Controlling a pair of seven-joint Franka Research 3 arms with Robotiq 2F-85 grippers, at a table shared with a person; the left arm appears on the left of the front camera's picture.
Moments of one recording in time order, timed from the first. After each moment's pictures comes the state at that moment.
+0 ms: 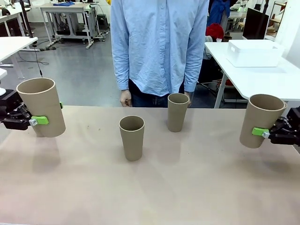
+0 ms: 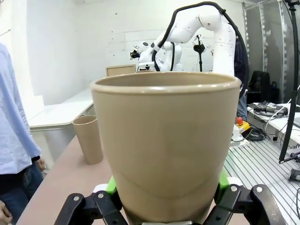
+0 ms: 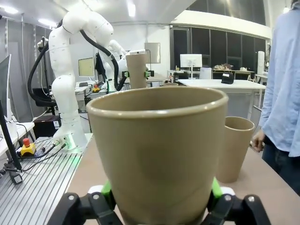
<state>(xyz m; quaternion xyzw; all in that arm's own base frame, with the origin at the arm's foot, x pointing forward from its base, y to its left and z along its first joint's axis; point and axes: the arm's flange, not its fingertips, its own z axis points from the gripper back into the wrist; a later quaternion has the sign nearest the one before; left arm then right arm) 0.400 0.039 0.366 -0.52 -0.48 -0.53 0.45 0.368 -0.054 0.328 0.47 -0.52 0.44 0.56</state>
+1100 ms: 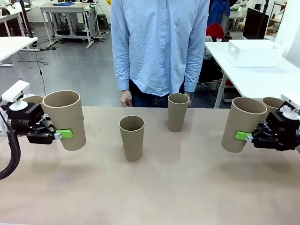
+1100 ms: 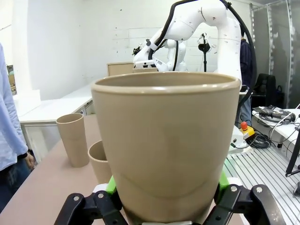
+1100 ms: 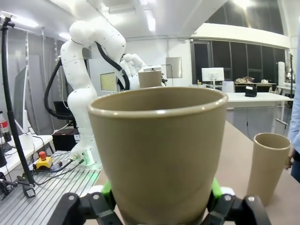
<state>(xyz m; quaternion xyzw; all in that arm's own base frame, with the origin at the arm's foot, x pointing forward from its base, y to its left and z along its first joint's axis) 0.363 -0.031 0.345 -0.52 -0.48 -0.52 0.47 0.366 0.006 0.314 0.54 -0.50 0.45 0.51</state>
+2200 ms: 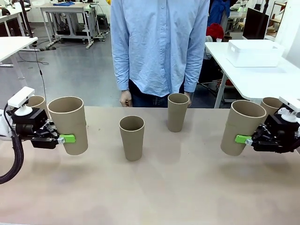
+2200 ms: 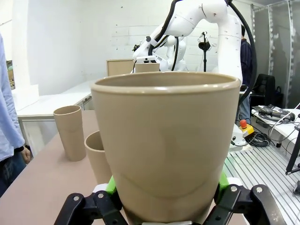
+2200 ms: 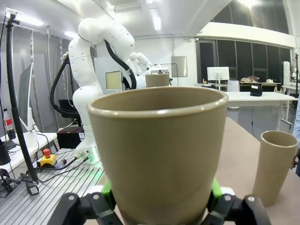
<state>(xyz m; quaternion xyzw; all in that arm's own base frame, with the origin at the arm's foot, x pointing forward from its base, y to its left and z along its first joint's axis) 0.365 -0.035 0.327 -0.53 -0.48 -0.51 0.48 0.364 0.009 0.308 0.55 -0.49 0.45 0.51</state>
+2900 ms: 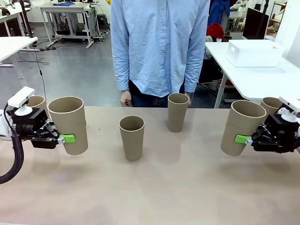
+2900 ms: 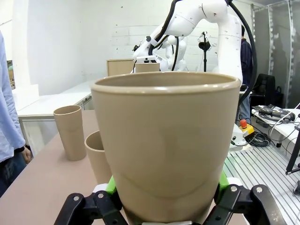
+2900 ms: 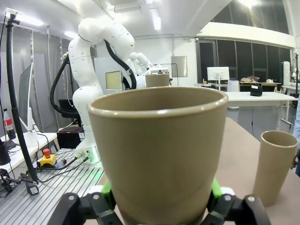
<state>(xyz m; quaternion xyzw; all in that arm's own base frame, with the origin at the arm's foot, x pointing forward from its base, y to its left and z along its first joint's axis) 0.365 -0.035 0.327 -0.53 -0.48 -0.51 0.48 0.364 0.009 0.308 0.55 -0.49 0.45 0.51</state>
